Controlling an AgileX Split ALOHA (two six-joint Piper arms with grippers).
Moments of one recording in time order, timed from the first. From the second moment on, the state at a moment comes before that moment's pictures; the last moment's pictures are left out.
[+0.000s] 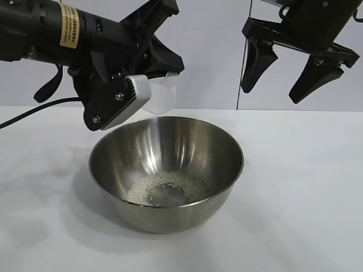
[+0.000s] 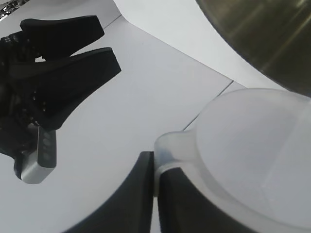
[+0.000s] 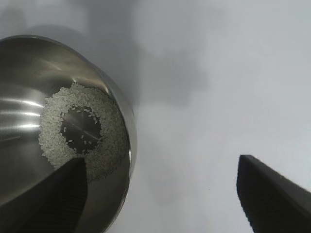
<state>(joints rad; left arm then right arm) -0.55 1.72 -0.94 0.86 -0.49 1.65 0.19 1.78 -1.44 0.27 0.99 -0.09</state>
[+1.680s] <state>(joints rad) -0.45 1.59 -0.42 -0.37 -1.06 0.41 0.19 1.78 -1.44 0.27 0.97 -0.09</state>
